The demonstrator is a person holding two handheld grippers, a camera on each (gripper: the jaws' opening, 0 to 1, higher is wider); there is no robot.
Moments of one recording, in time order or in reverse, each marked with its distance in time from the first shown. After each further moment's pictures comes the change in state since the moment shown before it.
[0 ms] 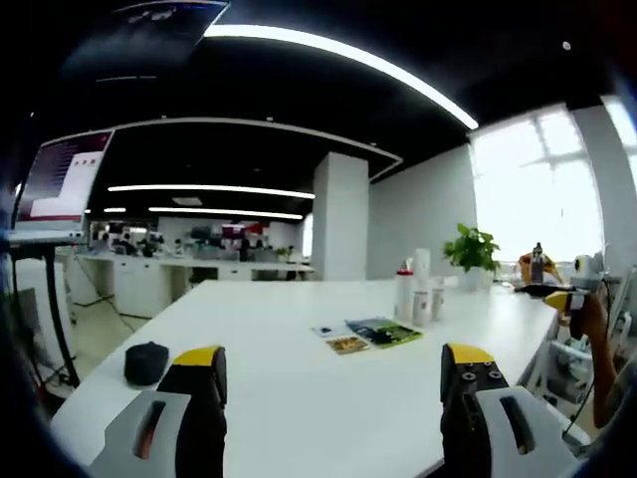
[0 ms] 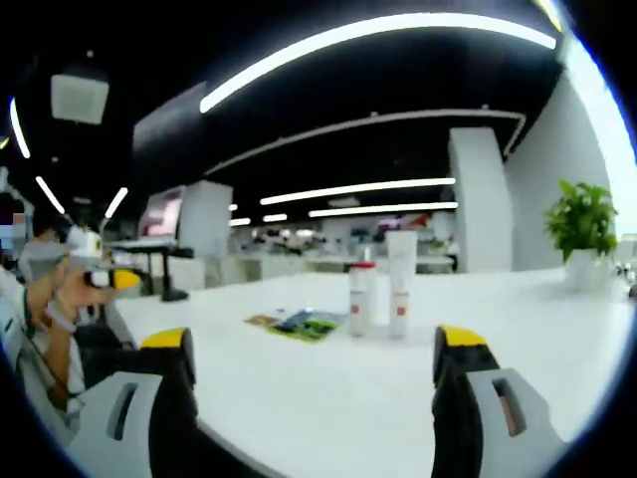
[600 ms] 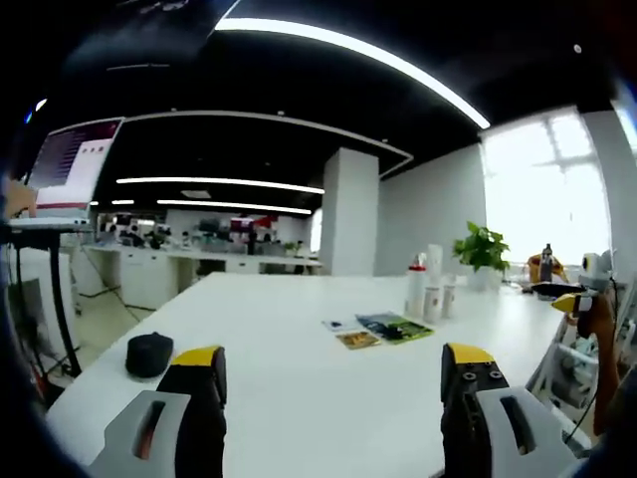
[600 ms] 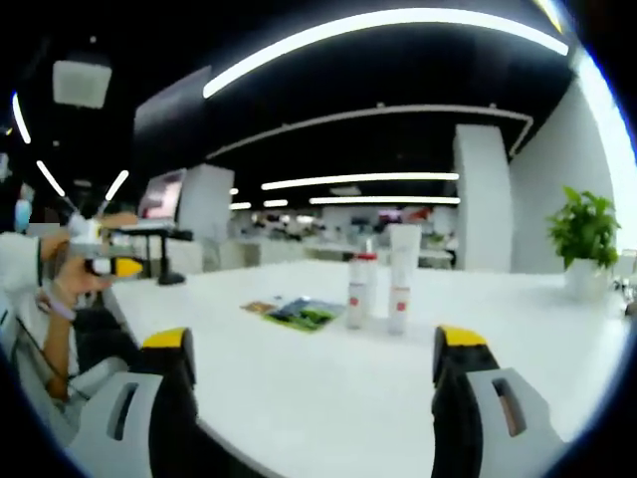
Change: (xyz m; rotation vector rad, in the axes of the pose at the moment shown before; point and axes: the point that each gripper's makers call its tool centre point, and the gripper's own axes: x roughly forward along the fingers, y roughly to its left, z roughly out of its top) left arm 0.010 0.009 -0.012 -0.006 0.028 0.047; right arm 0.005 0.001 -0.008 -0.082 0.086 -0.011
